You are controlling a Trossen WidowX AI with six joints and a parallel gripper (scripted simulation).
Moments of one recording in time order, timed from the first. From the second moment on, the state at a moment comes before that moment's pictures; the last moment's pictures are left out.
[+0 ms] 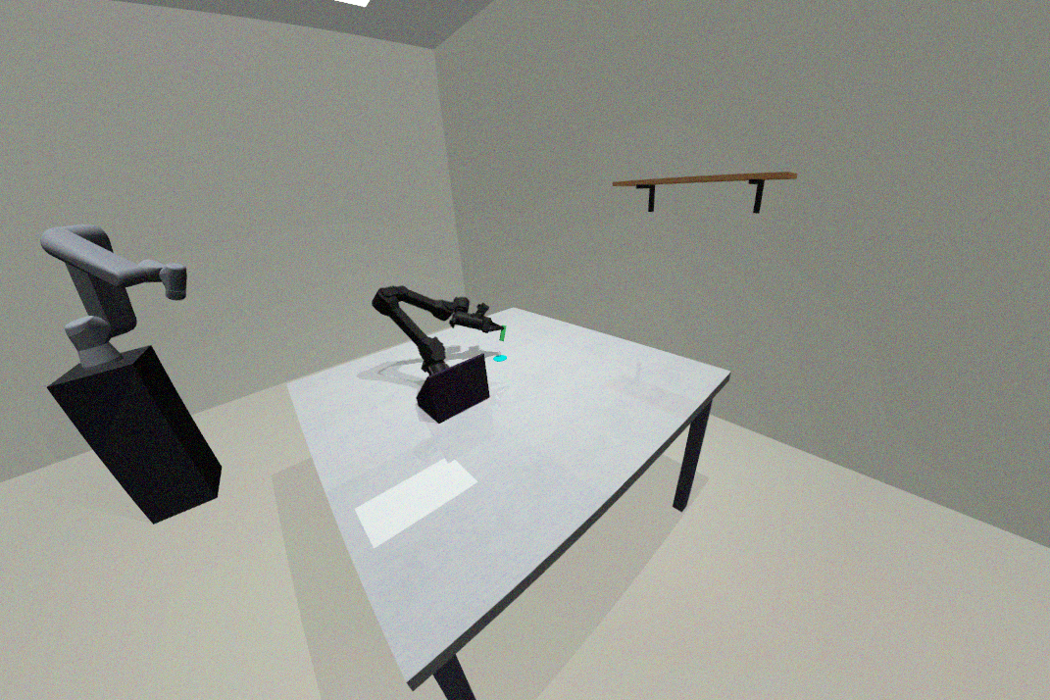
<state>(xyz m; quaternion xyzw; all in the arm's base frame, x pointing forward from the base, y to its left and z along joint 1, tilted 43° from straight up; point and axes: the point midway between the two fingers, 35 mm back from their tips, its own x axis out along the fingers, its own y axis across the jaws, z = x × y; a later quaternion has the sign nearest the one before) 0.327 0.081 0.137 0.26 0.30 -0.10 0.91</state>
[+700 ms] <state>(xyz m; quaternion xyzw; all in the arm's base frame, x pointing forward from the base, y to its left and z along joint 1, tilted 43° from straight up) 0.318 0.079 0.147 0.30 0.23 -0.11 0.92</state>
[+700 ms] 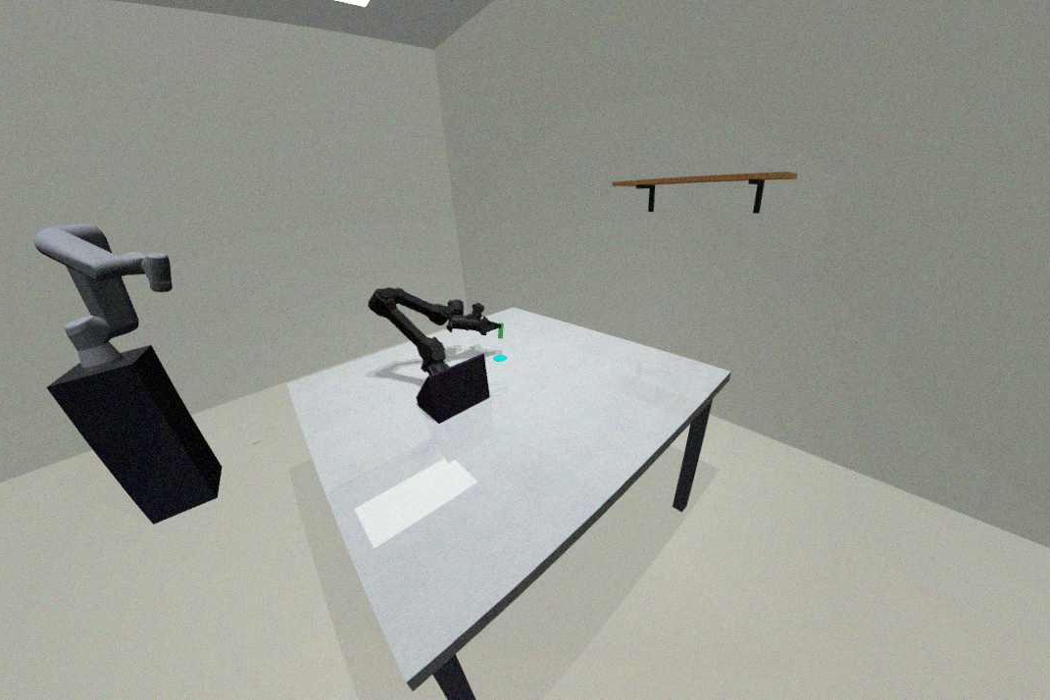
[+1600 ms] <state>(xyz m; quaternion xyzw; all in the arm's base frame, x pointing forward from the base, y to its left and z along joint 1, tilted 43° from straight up) 0.303 0.075 0.158 0.36 0.14 -0.12 0.92</state>
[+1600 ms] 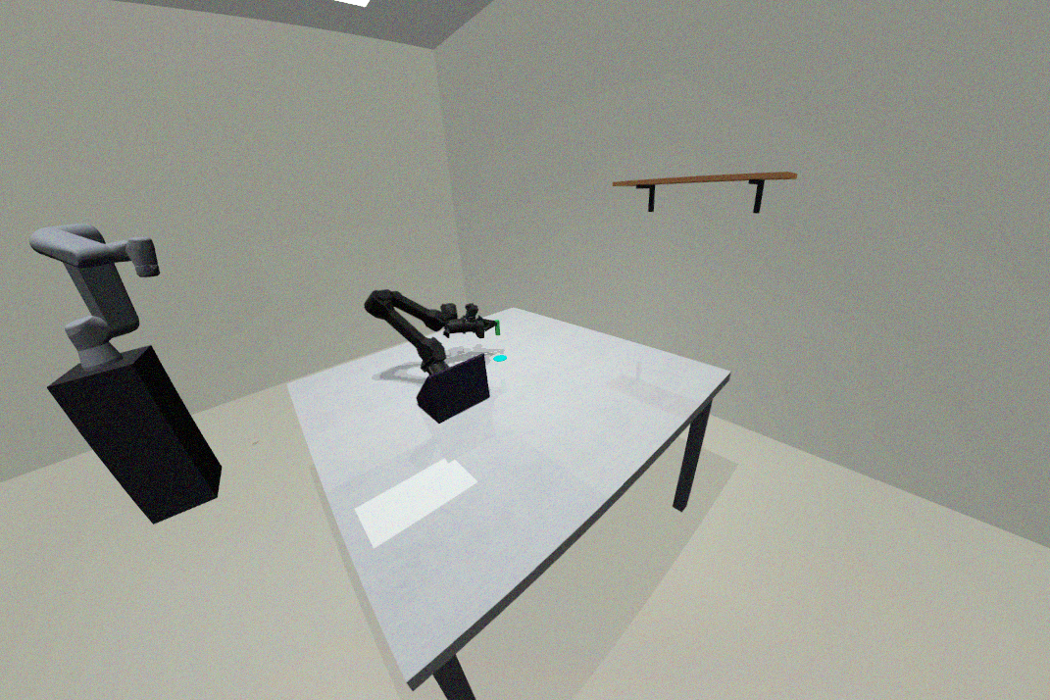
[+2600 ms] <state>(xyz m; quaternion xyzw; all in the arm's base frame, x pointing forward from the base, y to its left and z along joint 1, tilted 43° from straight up) 0.303 0.096 0.139 0.37 0.13 -0.12 0.91</state>
